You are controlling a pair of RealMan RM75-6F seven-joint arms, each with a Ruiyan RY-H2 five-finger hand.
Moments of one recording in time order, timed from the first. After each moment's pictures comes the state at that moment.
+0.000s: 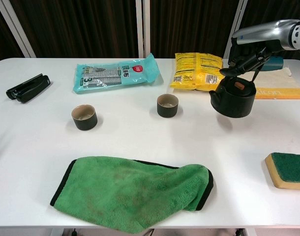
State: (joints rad) left arm -0.06 -1.31 0.05 -1.37 1.62 1.52 -0.05; right arm 0.99 -1.18 0.05 -1.67 -0.82 0.68 -0.19
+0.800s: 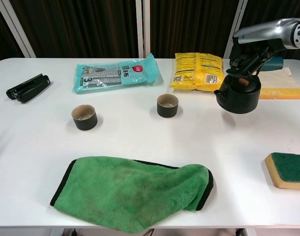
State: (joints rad) left arm -0.06 -1.31 0.05 -1.37 1.62 1.52 -0.05; right arm 0.98 -1.17 0.06 -1.67 -0.81 0.67 -0.20
